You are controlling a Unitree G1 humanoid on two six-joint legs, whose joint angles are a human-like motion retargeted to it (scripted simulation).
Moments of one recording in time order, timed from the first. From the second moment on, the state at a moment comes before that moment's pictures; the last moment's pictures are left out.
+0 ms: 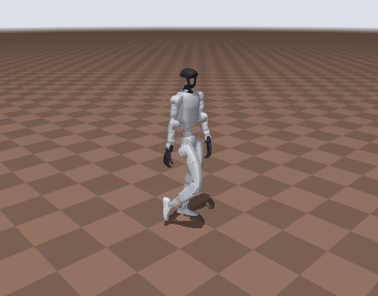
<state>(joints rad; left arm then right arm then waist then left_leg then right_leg) -0.19 0.06 -0.14 1.43 0.37 -0.09 -0.15 0.04 -0.16 -0.27 1.50 -0.01 0.05 -0.09 -0.29 -0.01 0.16 0.15 -0.09 0.08 0.17 -0.22 0.14 -0.31 -0.27 -0.07 1.29 0.52 -0.15</state>
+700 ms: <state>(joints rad) 0.25 0.26 0.12 1.49 0.69 -0.07 0.03 -0.26 -0.11 -0.08 1.62 0.08 -0.02 0.08 -0.05 -0.08 0.13 -0.39 0.04 0.21 0.87 0.09 0.24 0.07 -0.17 -0.24 0.11 0.20 0.26</state>
